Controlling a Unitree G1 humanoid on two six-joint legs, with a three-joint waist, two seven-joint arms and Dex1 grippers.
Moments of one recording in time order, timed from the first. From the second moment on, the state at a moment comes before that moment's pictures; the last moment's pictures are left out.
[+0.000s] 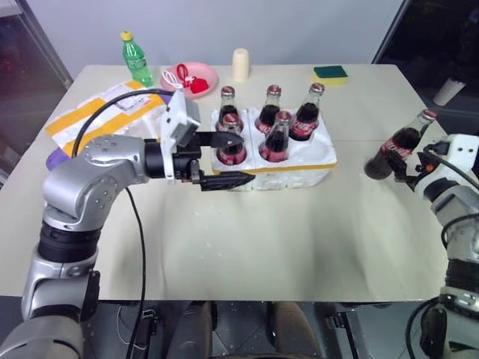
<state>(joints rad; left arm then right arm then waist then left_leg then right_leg) -0.71 0.64 -0.02 -0.31 -0.71 0.81 -0.97 -0.43 -0.64 -0.47 0.23 0.42 0.53 0.39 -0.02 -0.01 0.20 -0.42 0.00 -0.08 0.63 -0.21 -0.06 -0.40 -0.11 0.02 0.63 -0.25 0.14</state>
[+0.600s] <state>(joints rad) -0.70 0.65 -0.01 -0.32 -0.71 0.82 -0.95 -0.56 -0.65 -0.42 0.30 0.46 0.46 0.50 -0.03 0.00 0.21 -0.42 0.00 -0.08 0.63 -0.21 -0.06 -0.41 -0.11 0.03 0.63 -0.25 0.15</state>
